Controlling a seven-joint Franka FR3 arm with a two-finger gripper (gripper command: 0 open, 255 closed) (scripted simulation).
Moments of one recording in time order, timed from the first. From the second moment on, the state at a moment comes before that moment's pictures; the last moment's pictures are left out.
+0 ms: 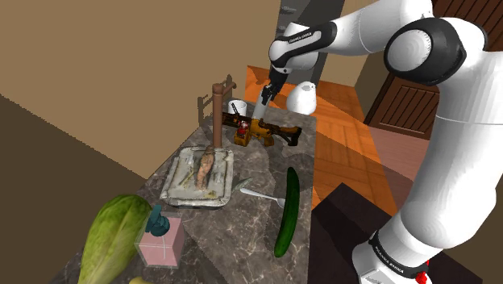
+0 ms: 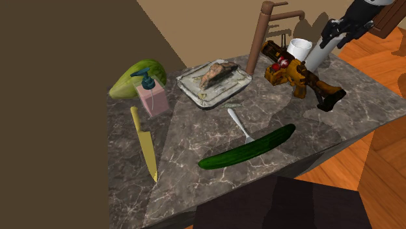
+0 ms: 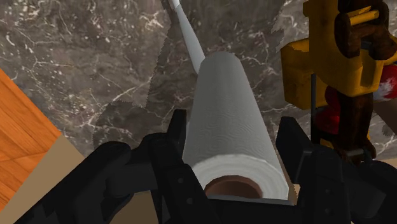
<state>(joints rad) -0.18 0.36 -0.06 -1.71 0.16 2.27 -0.53</state>
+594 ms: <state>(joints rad) -0.18 0.37 -0.06 -1.71 0.16 2.27 -0.53</state>
